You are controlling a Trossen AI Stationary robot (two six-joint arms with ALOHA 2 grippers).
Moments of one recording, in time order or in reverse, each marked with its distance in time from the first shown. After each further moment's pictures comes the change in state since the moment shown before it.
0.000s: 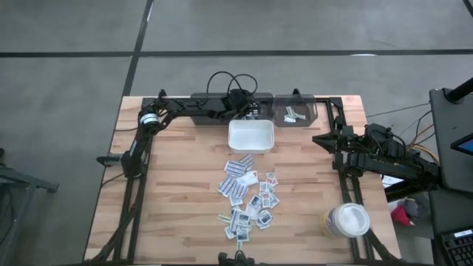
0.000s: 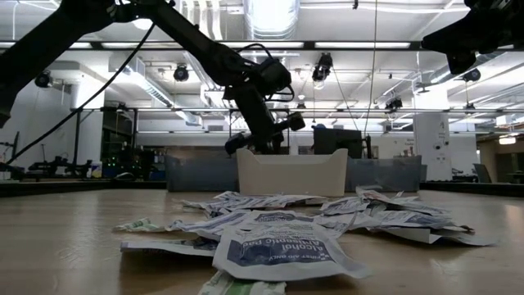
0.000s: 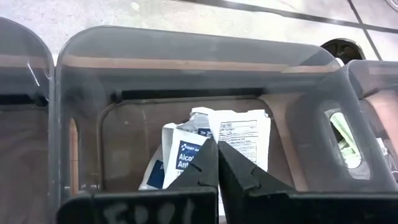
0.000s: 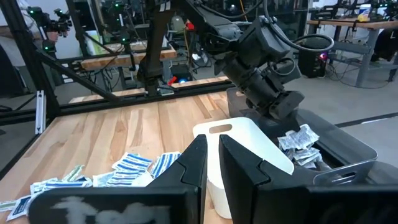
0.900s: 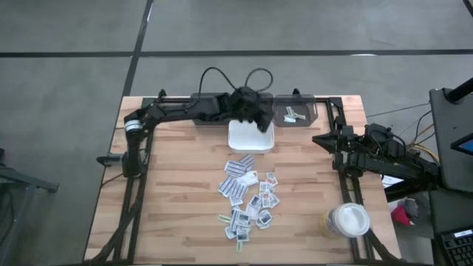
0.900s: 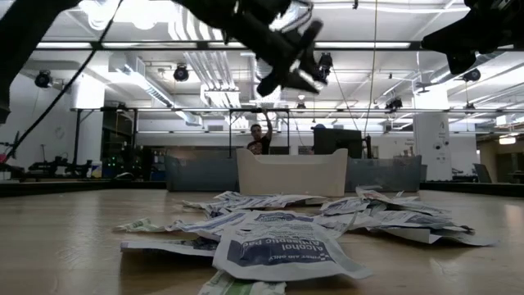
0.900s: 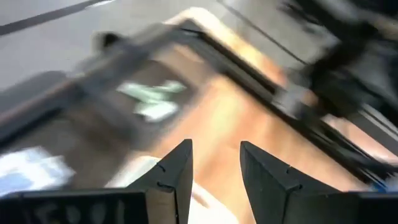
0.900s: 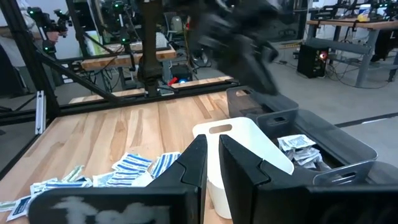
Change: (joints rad) left arm -0.145 -0.194 0.090 -0.005 0.405 0.477; right arm 0.000 0.000 0.000 0.001 -0.001 0.000
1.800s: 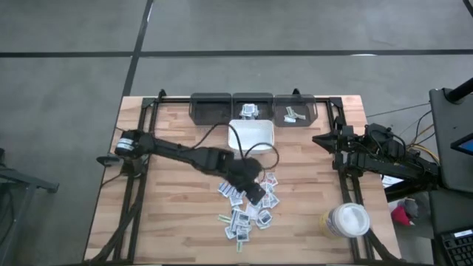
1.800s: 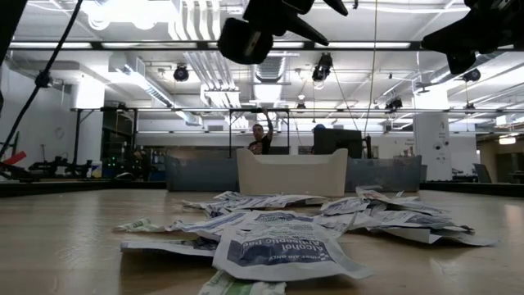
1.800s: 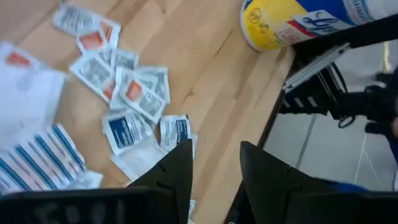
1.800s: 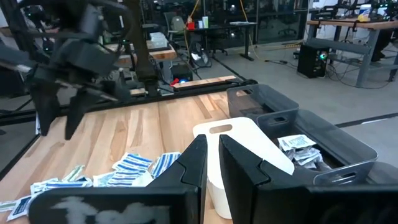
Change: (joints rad) left arm -0.484 -0.037 -0.007 -0.326 0.122 -0.564; right arm 0.001 0.000 0.000 0.000 0.000 0.000
